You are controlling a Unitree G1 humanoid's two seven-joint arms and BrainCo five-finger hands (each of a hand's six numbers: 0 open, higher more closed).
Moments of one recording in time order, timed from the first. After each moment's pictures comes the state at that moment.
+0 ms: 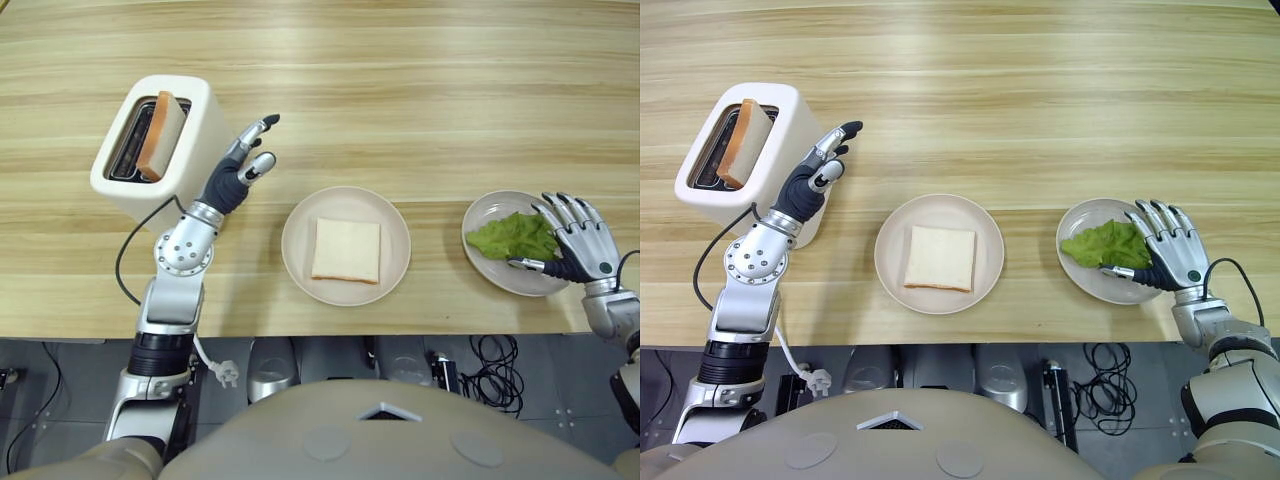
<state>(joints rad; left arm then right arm) -0.03 0.34 -0.03 -0.19 0.16 -0.07 -0.25 -0.30 -0.88 0.44 1.30 -1.05 -0.61 -1.15</state>
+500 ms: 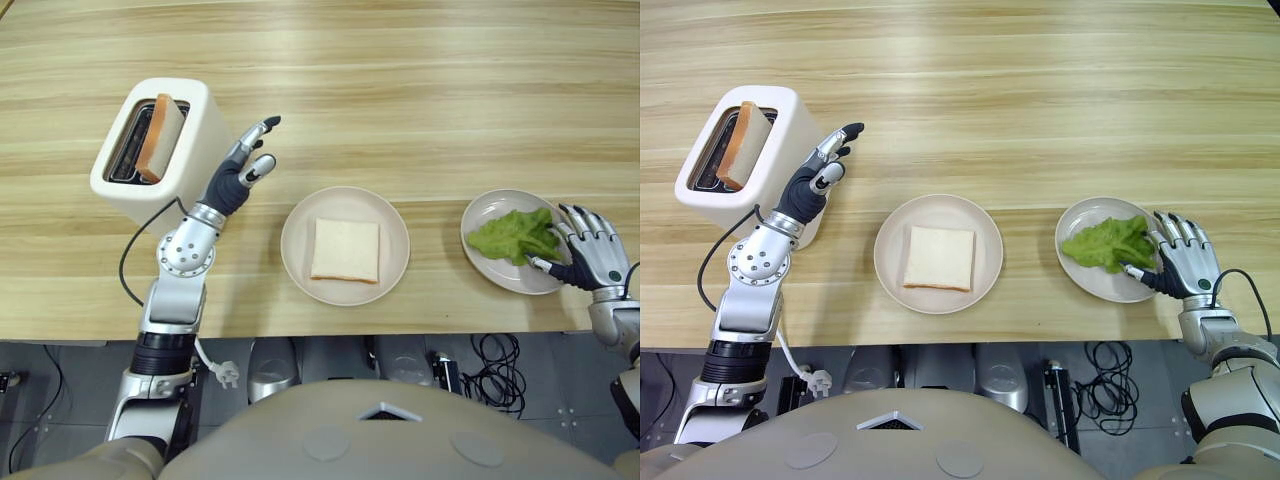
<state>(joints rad) -0.03 0.33 -0.04 -0.16 0.16 -0.11 -0.25 -0.27 -0.88 0.45 1.33 -0.90 -0.60 -1.03</state>
